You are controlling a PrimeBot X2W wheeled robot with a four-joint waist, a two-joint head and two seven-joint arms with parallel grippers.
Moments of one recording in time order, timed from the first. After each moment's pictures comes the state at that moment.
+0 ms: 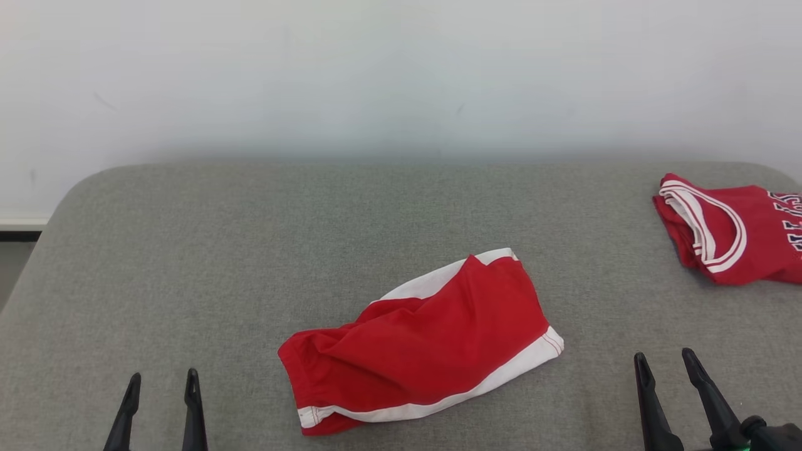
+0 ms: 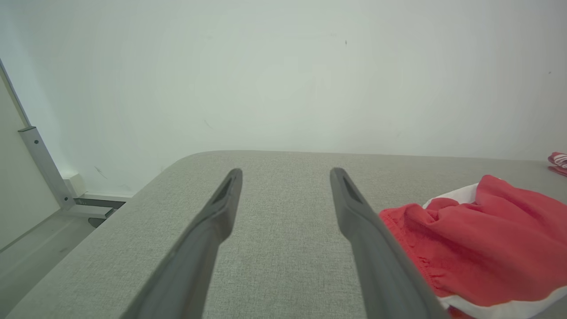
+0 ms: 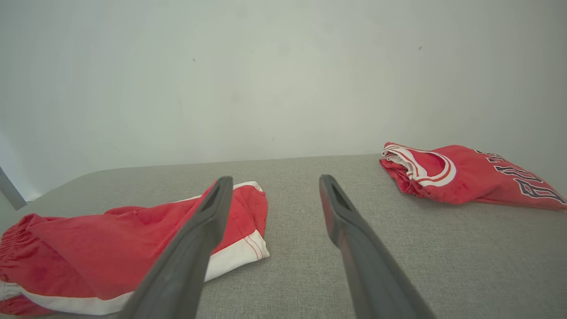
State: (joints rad) left arm 0.10 0.13 0.02 0.04 -0.17 -0.05 -0.26; right arm 0.13 -0.21 0.06 0.04 0.32 0.13 -0.26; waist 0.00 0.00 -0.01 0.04
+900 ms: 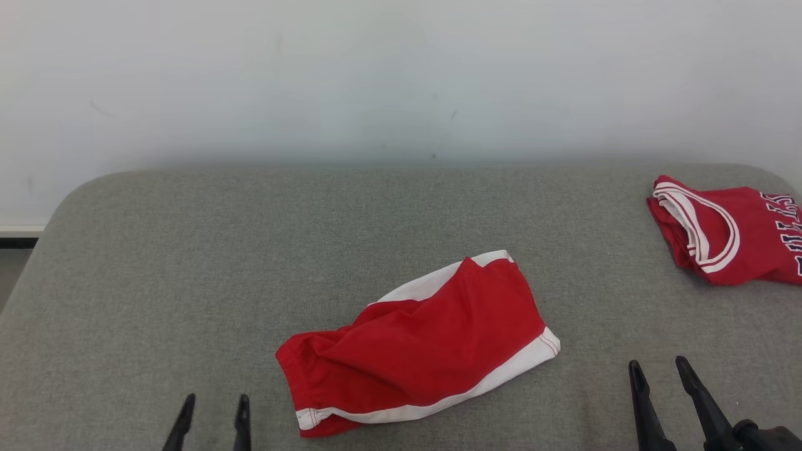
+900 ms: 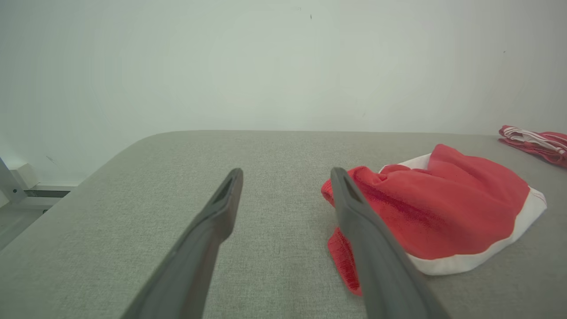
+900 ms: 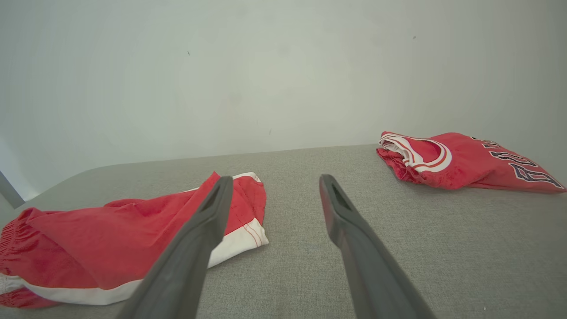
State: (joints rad) left arm 0.14 0.09 -0.01 0.07 -0.14 -0.11 -0.26; right arm 0.14 -0.20 0.07 0.07 0.32 0.13 -0.26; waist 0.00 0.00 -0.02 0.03
